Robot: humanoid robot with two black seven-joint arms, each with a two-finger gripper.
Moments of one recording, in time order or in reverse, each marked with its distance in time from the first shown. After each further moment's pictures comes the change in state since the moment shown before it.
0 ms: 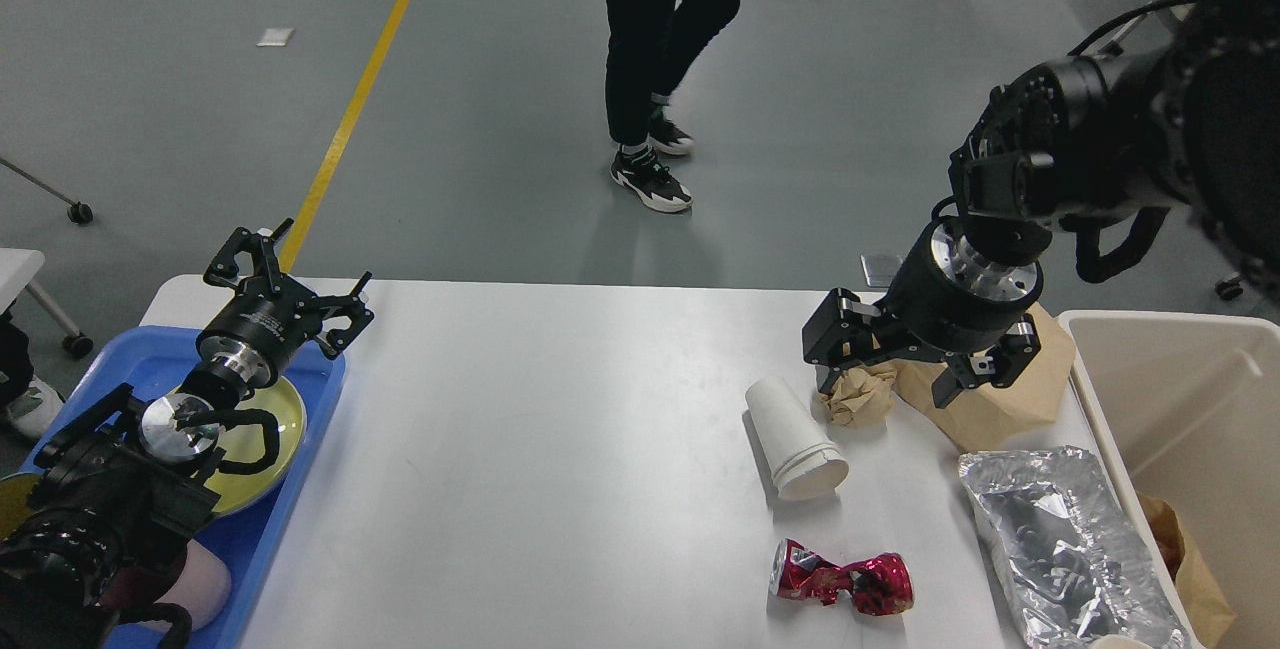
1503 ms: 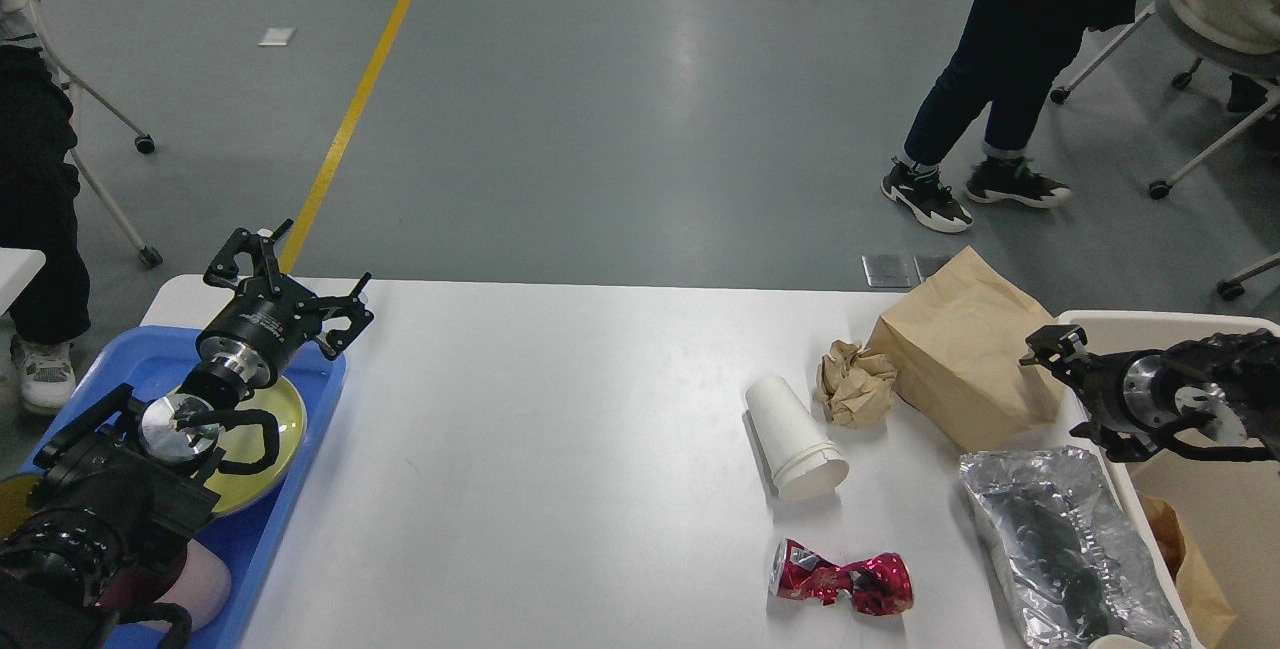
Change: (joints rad) left arm 0.000 0.000 0.000 0.000 0.001 0.000 0.000; right arm -1.119 -0.594 0.475 -0.995 0.344 -0.356 -0.281
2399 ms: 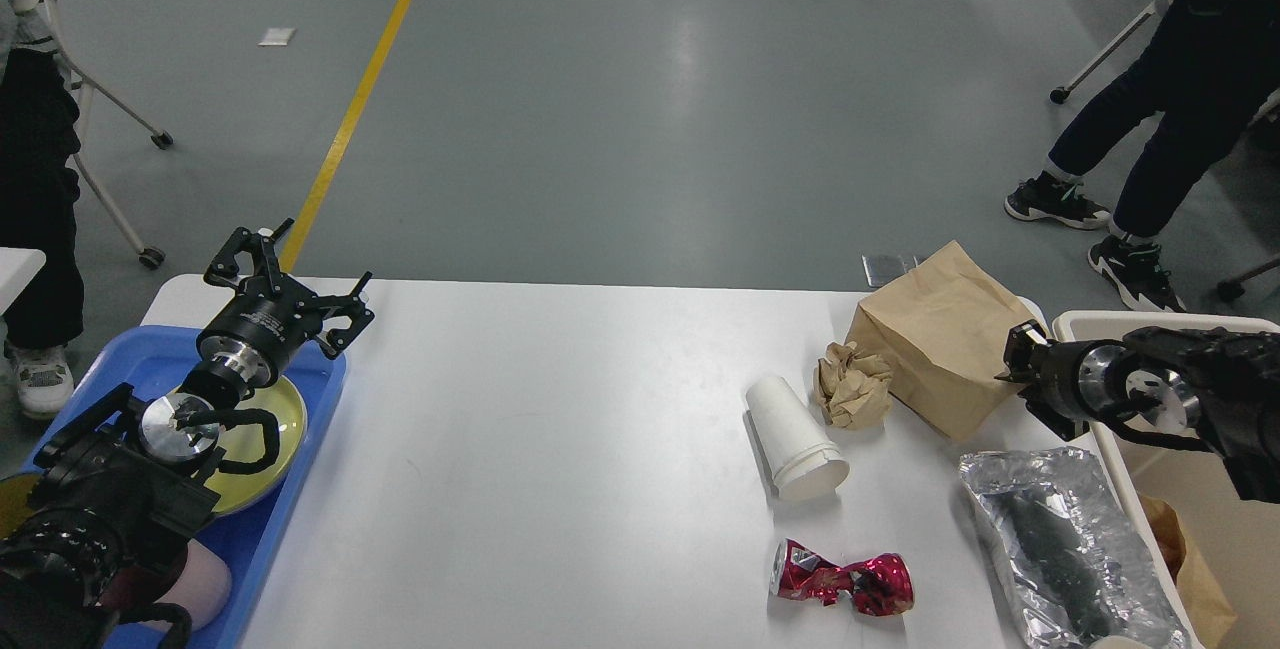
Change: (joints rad) left arm 0.000 0.000 0.000 -0.001 -0.001 0.000 0.000; right arm -0.006 0.014 0.211 0.002 -0.021 -0.059 -0.088
